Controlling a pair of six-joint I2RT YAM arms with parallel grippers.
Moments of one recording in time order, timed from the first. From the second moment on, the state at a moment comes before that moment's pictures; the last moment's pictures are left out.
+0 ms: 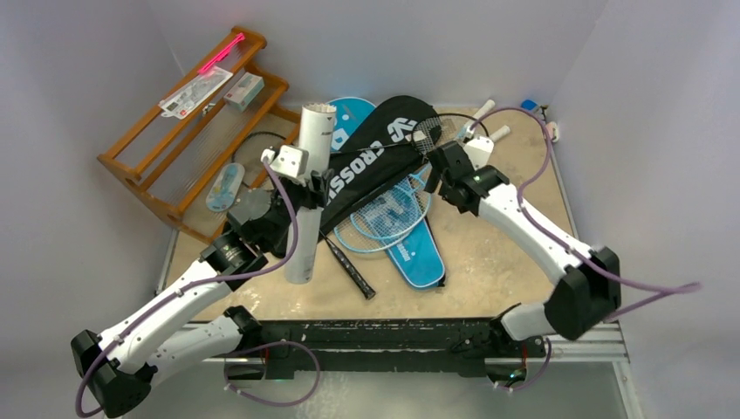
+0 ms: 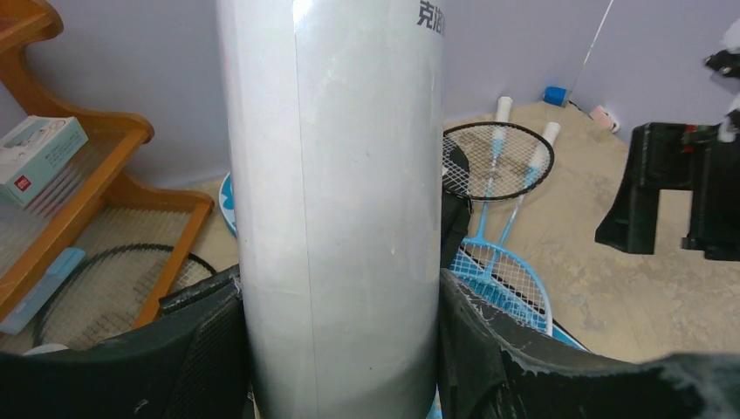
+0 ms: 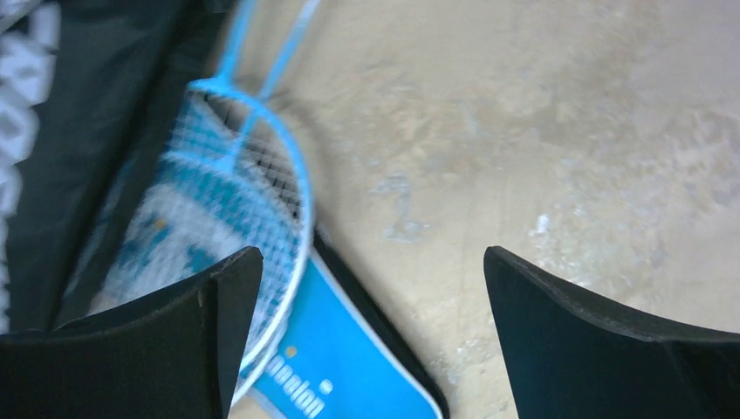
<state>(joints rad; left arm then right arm) -0.74 0.86 0.82 0.09 -0.36 -0.01 0.56 1.37 1.21 -0.78 0.59 0.77</state>
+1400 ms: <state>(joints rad) -0.74 0.98 0.83 0.09 -0.17 -0.04 -0.51 1.73 1.02 -0.66 0.80 0.70</state>
